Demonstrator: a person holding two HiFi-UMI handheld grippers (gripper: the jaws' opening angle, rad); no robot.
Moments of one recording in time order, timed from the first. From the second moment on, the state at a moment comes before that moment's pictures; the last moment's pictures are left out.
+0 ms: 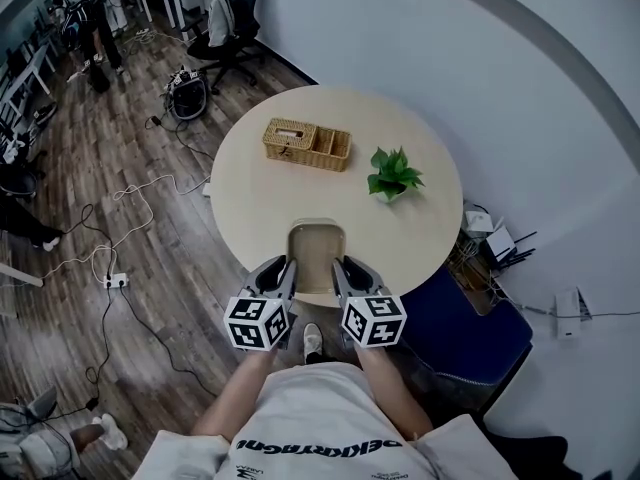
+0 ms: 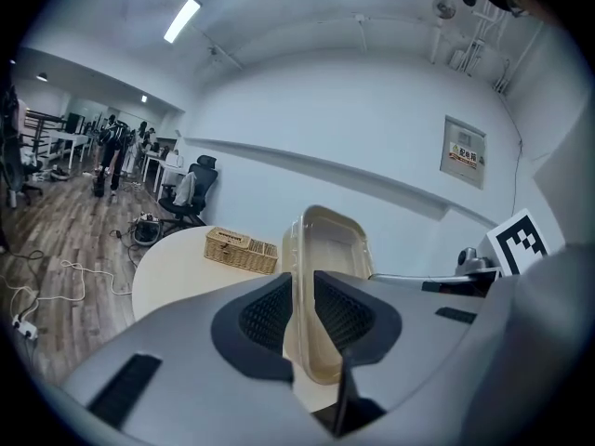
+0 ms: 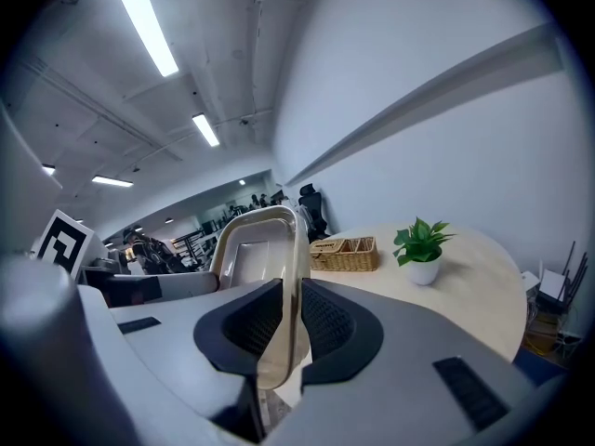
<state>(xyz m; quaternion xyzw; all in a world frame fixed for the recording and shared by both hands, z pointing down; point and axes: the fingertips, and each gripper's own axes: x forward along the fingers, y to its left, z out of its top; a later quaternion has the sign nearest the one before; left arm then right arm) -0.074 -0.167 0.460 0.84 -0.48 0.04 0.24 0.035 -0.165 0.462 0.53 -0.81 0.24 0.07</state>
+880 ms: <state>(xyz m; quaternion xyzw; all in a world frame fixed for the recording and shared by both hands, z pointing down) -0.067 -0.133 0.438 0.85 -0.50 0.03 0.16 0.041 -0.135 0.443 0.55 -0.81 0.19 0.06</state>
